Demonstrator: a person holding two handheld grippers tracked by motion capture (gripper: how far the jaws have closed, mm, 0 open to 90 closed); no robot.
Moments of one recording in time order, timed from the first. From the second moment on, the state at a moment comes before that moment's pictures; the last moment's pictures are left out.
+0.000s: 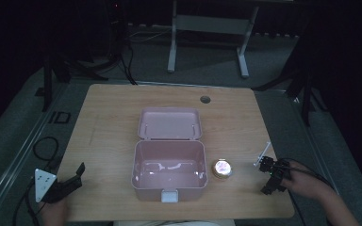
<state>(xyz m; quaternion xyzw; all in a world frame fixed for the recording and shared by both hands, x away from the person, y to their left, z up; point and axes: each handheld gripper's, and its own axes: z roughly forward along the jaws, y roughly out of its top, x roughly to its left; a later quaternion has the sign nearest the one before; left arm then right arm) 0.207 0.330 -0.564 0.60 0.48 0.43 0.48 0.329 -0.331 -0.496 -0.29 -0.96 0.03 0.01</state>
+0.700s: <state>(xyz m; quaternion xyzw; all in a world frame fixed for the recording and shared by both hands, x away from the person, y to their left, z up) 0.207 0.331 -0.564 0.59 0.48 0.43 0.48 0.338 -0.284 -0.489 -0.23 -0.97 0.03 0.01</state>
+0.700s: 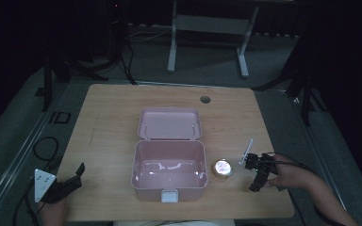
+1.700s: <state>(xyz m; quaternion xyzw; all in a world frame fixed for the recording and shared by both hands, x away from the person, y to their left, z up) 0.207 0.332 -0.564 0.60 0.48 0.42 0.49 0.380 -0.190 -0.497 -0.18 -0.98 0.00 0.01</state>
